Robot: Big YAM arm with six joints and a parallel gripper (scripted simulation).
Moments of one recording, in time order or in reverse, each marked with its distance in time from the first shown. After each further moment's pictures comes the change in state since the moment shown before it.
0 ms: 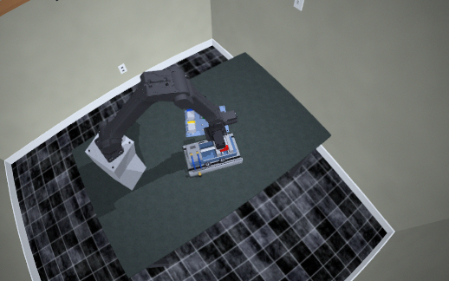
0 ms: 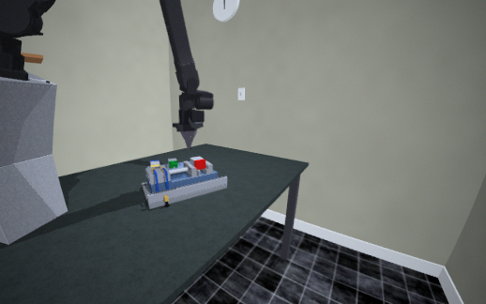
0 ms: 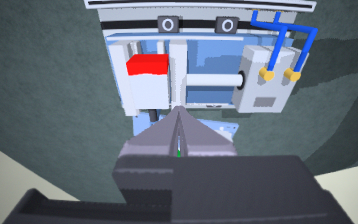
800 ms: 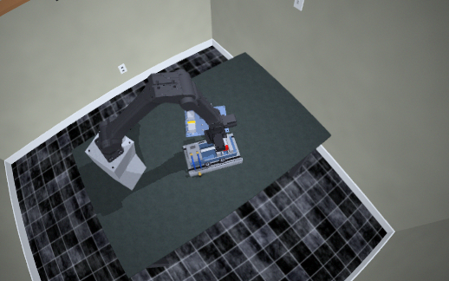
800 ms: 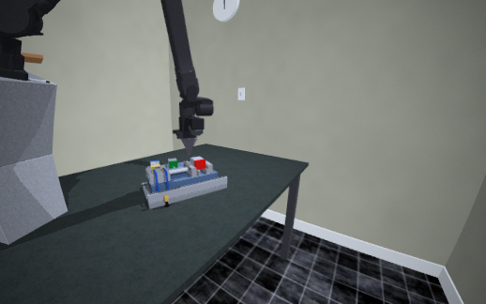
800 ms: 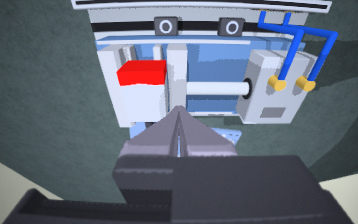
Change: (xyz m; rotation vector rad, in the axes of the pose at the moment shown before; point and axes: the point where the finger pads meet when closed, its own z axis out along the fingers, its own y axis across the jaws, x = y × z) arm 0.000 -0.001 0.026 0.002 -0.002 0.000
